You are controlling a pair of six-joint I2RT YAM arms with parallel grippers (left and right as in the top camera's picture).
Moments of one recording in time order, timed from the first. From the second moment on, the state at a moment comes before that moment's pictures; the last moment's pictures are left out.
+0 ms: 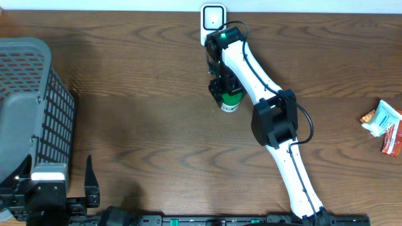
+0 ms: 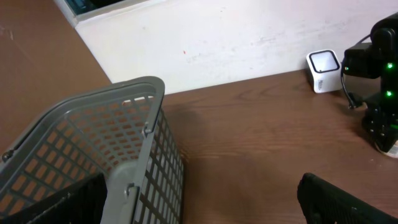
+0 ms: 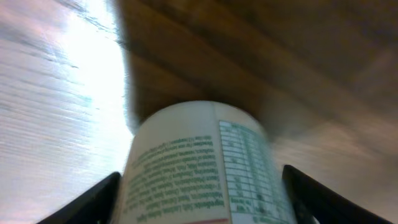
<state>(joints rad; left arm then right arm) -0.31 0.42 1.31 -1.18 -0.39 0.14 0.47 2.67 2.52 -1.70 0.01 0.04</state>
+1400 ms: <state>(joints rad) -0.31 0.42 1.31 -1.18 -0.39 0.14 0.49 2.29 2.03 -1.35 0.04 0.83</state>
